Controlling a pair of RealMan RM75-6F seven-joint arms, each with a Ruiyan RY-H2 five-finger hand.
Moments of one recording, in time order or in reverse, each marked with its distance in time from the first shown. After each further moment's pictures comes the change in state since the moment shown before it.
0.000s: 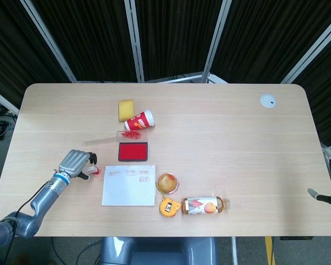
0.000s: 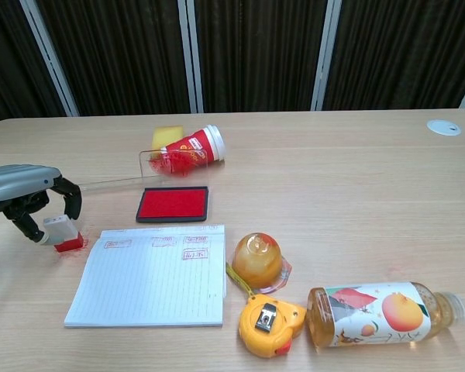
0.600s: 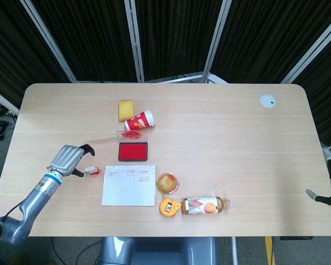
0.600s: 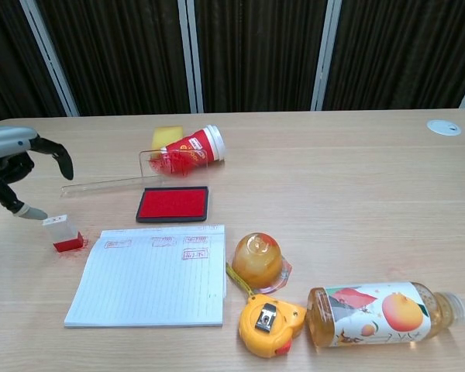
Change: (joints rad) left arm 0.042 0.165 -0.028 -0.238 0.019 0.136 0.034; right arm -0.010 0.017 -0.009 -0.026 -0.039 0.018 0.023
